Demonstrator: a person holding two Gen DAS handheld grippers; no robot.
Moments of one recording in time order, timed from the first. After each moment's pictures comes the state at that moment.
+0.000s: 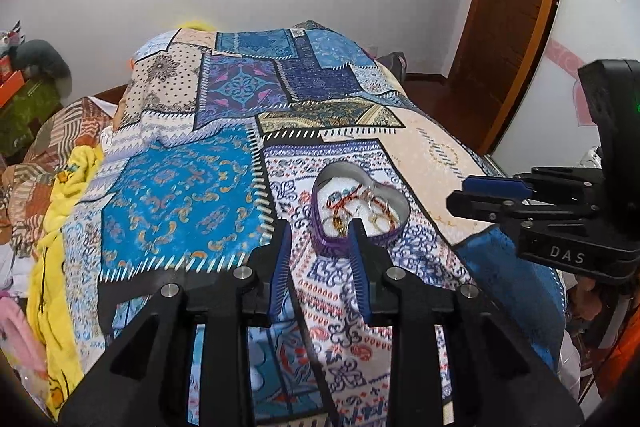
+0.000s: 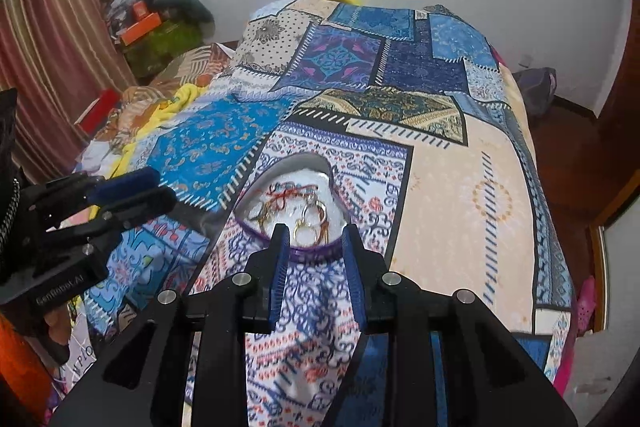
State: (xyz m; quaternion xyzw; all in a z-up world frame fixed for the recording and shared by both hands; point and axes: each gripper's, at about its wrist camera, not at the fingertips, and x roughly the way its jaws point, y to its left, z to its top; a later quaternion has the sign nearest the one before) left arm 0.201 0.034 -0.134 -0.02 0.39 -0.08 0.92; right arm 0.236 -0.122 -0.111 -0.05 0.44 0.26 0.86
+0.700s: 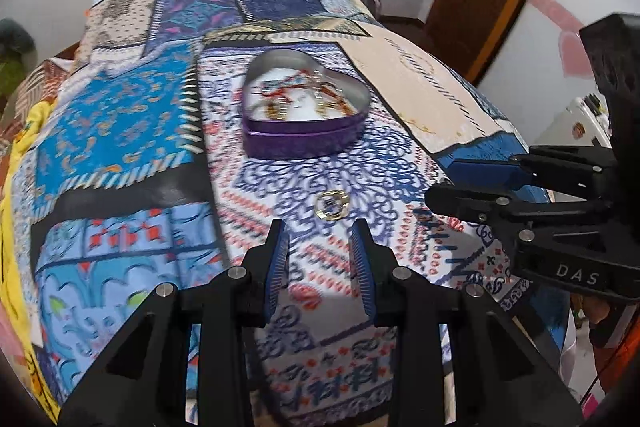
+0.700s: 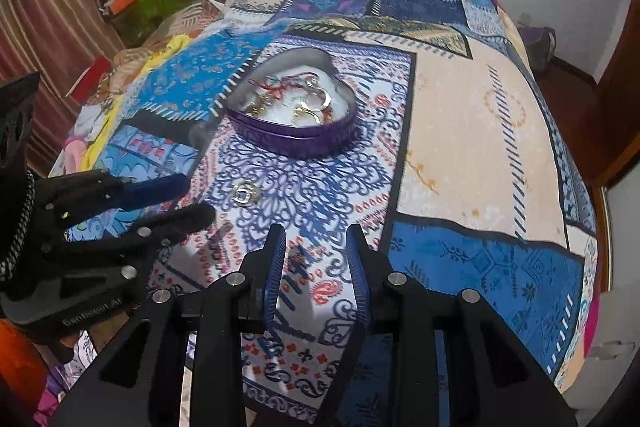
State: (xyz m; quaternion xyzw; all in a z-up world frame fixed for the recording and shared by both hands) left arm 0.196 -0.010 -0.208 -0.01 0.48 -0.14 0.87; right arm 0.206 -0.133 -0.163 -0.05 0.50 0.24 0.83
